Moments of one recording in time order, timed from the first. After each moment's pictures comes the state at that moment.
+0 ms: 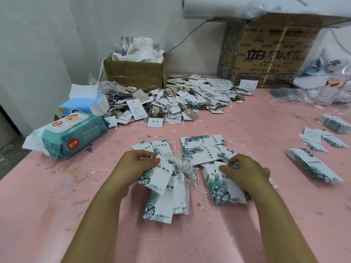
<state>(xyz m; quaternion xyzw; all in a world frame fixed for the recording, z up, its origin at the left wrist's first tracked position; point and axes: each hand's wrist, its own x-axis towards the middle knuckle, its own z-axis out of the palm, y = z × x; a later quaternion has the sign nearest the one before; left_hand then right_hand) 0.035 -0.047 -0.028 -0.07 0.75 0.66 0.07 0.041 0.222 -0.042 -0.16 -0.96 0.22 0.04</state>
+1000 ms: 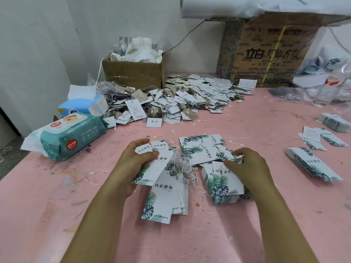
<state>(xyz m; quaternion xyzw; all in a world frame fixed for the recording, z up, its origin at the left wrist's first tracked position) 0.040 -0.038 -0.018 -0.09 0.61 0.79 0.08 0.048 0.220 -0.030 -0.15 -0.93 0.33 0.11</state>
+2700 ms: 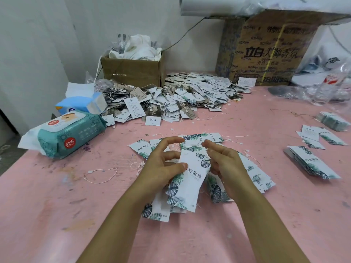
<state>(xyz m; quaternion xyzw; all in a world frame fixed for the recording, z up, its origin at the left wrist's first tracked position) 0.053 0.003 -0.028 0.12 0.66 0.74 0.08 0.052 0.172 -0.024 -0.08 -0.68 0.73 0.01</state>
